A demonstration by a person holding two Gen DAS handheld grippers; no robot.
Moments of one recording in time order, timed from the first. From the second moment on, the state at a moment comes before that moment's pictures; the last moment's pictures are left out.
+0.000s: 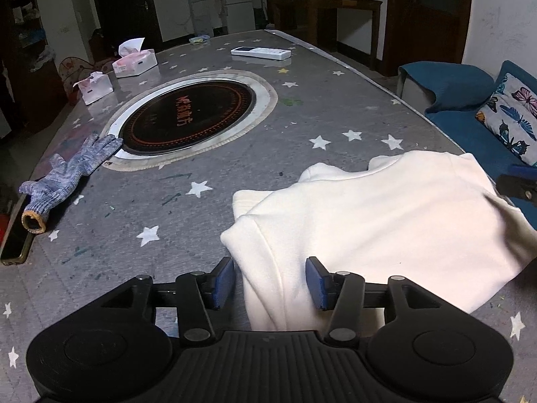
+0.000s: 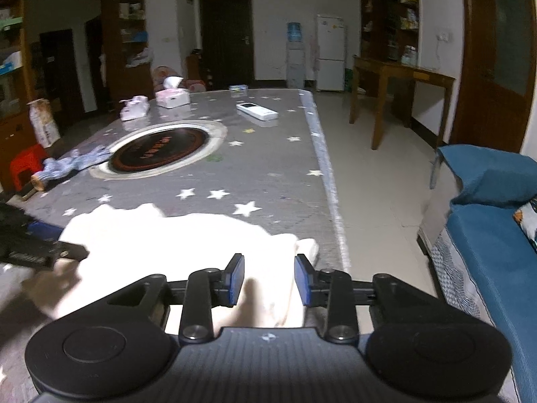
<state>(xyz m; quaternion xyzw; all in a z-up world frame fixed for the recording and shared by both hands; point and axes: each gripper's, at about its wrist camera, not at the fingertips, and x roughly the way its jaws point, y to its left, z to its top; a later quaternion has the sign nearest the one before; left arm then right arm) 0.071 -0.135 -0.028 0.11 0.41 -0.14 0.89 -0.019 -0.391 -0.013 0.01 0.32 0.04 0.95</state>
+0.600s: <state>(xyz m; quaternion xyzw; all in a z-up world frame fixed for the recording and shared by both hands) 0.067 -0.110 -0.021 0.12 0.40 -0.11 0.90 -0.055 -0.372 -0.026 -0.04 0.34 0.09 0.94</state>
